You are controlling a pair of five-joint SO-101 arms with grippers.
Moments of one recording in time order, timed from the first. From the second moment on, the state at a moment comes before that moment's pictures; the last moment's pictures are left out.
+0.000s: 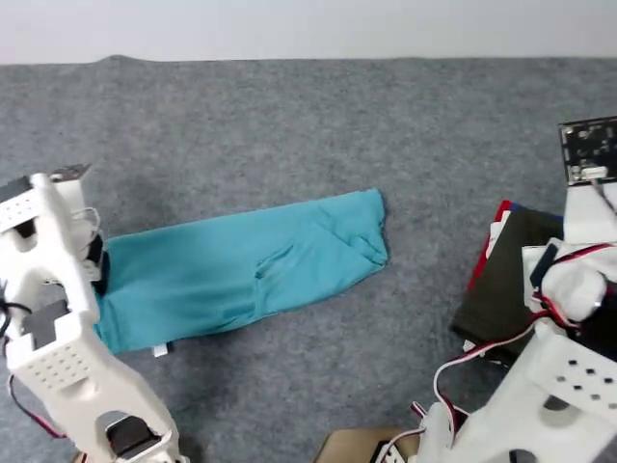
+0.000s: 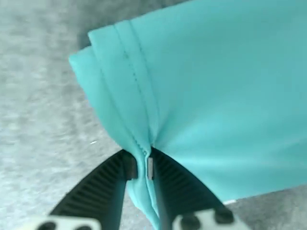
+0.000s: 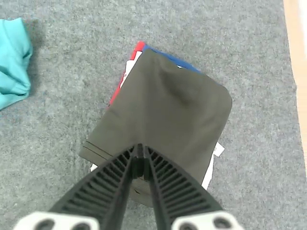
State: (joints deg) left arm -33.9 26.2 -6.5 94.6 -18.6; right arm 26.3 -38.9 -2.0 100.6 29.7
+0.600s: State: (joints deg) left arm -21.0 21.2 -11.7 98.8 -11.9; right arm 26.3 -38.9 -2.0 100.6 29.7
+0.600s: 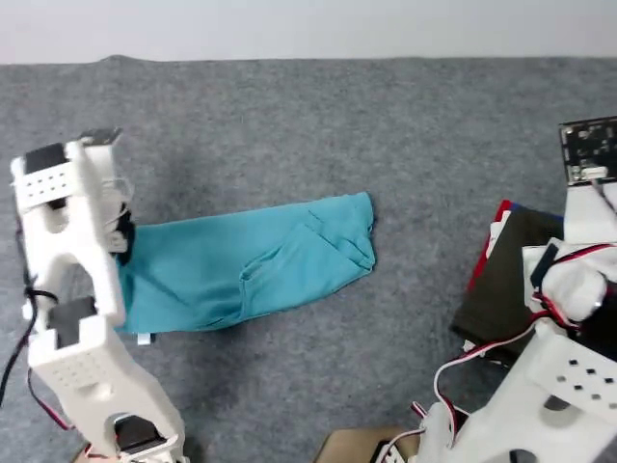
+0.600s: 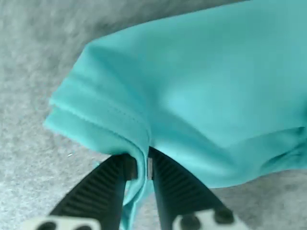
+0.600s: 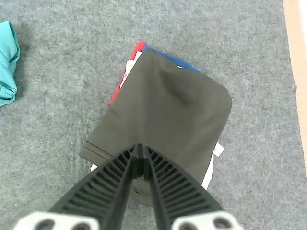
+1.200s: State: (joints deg) left arm 10.7 15.2 -18.0 98.8 0.9; right arm 26.3 -38.9 -1.8 100.6 29.7
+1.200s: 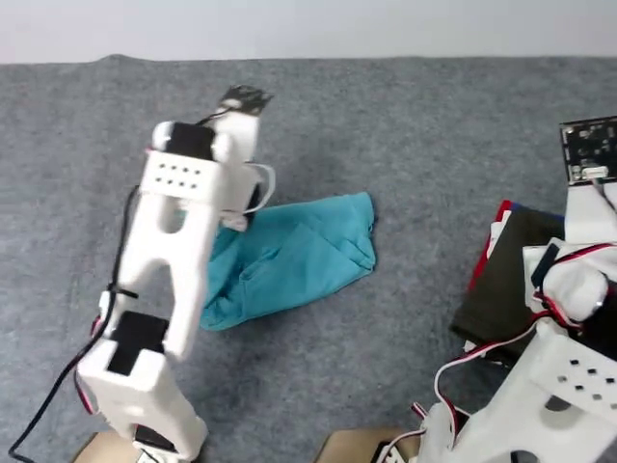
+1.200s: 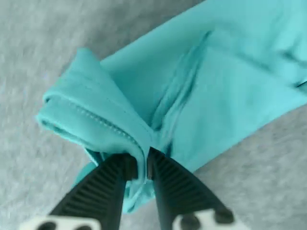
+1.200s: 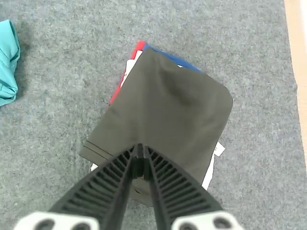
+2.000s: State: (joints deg) left arm 25.6 44.8 -53.1 99.1 6.5; right arm 26.3 -38.9 -1.8 100.6 29.7
